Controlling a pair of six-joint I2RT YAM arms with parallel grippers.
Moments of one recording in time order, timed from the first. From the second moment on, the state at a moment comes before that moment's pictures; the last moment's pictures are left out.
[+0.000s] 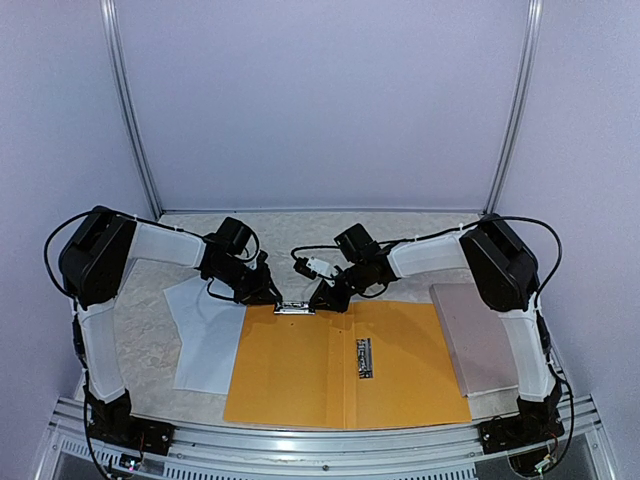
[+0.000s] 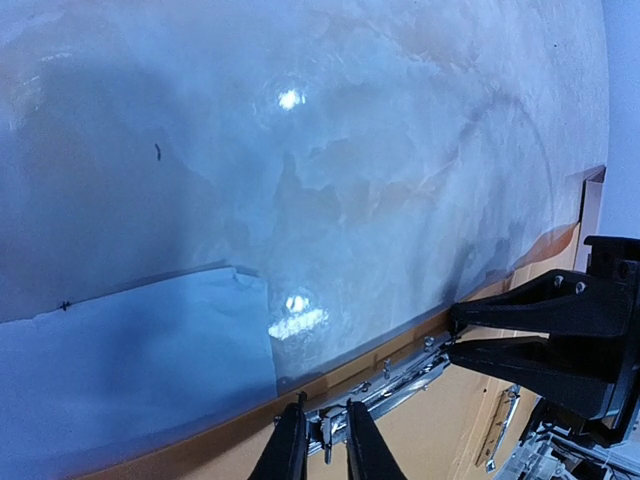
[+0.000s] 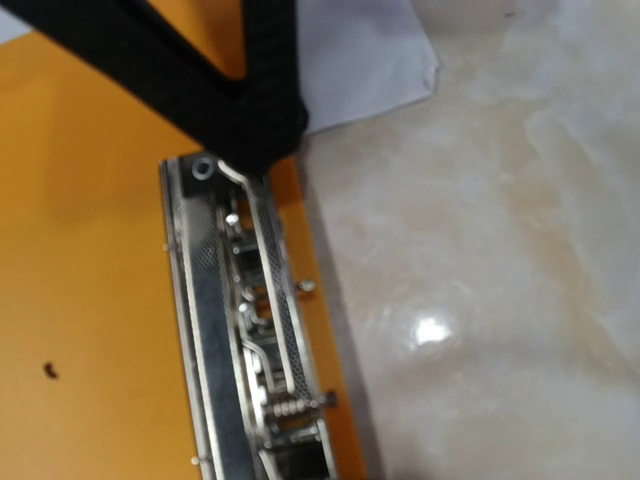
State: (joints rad) left arm -0.48 2.00 1.22 -0.26 0.50 -0.64; right arm 0.74 2.27 1.56 -0.17 -0.49 -0.39
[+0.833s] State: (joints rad) left arm -0.49 2.00 1.22 -0.26 0.49 -0.60; right arm 0.74 2.27 1.56 -0.18 -0.49 -0.39
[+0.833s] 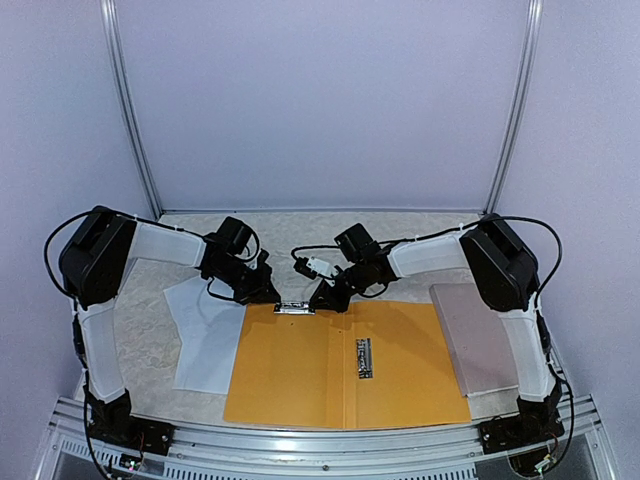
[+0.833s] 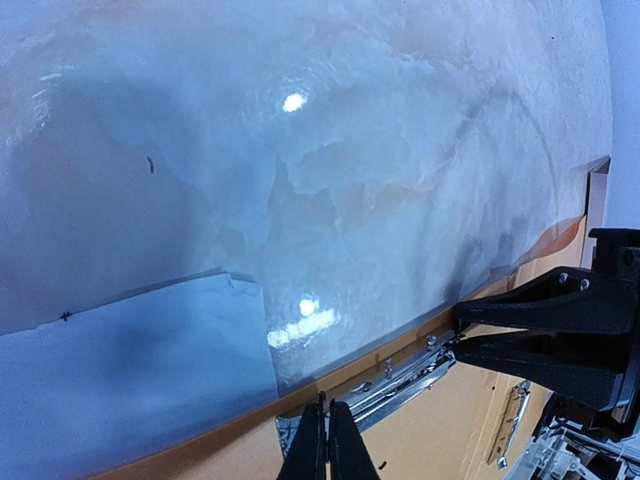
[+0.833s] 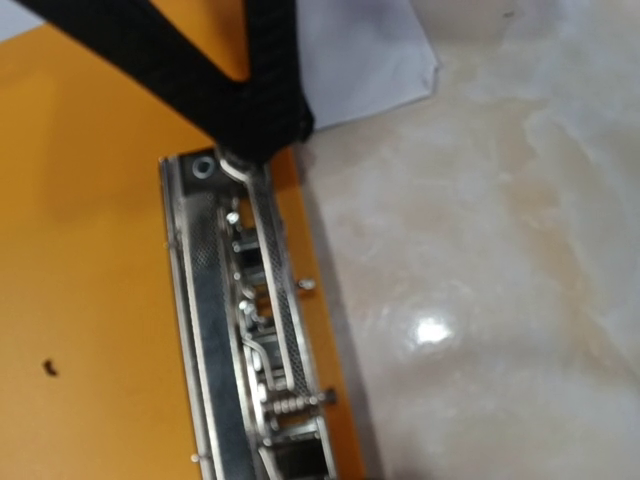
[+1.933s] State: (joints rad) left arm -0.55 1.96 1.15 -0.17 0.32 -0.60; right arm 0.74 2.27 1.55 -0.17 -0.49 -0.32
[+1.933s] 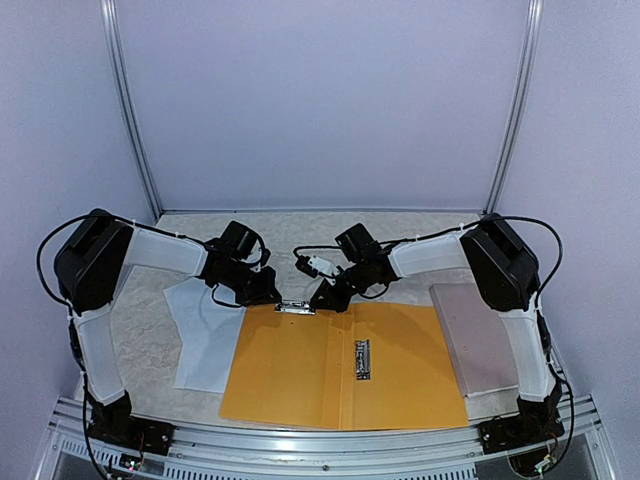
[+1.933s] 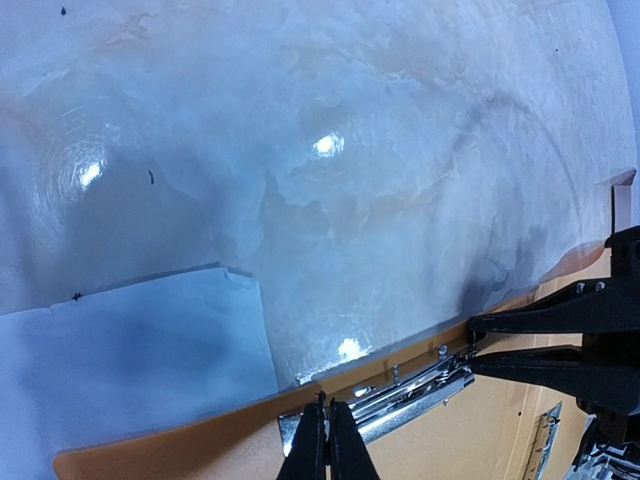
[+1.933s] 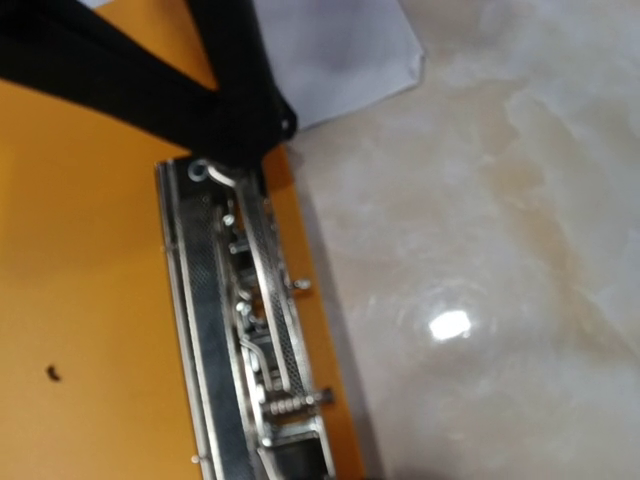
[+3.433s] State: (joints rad) left arm -0.77 2.00 1.50 -0.35 0.44 -0.66; right arm 0.65 1.82 1.16 -0.13 -0.36 -0.06
